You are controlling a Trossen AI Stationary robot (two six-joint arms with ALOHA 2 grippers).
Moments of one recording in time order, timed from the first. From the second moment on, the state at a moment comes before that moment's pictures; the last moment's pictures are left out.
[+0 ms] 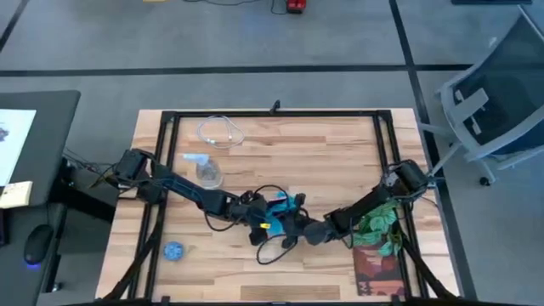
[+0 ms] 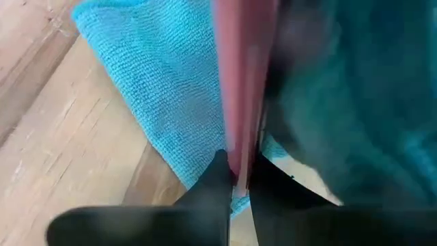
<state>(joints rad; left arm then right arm) -0.31 1.78 0.96 -0.07 -0.24 -0.60 0.43 1.97 0.90 0.78 0.89 -0.28</state>
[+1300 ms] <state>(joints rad) -0.32 1.78 0.96 -0.09 -0.24 -0.59 0.43 1.94 0.89 0.84 0.98 -0.46</state>
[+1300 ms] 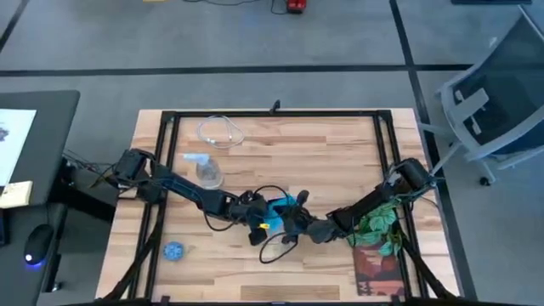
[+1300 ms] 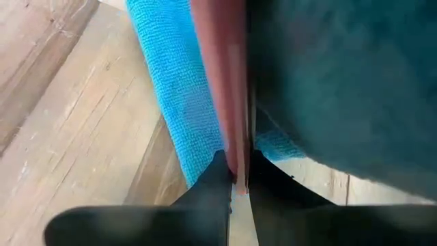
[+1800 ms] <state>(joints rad) -0.32 1.78 0.96 -0.09 -0.24 -0.59 0.42 1.93 0.90 0.74 0.99 -0.31</state>
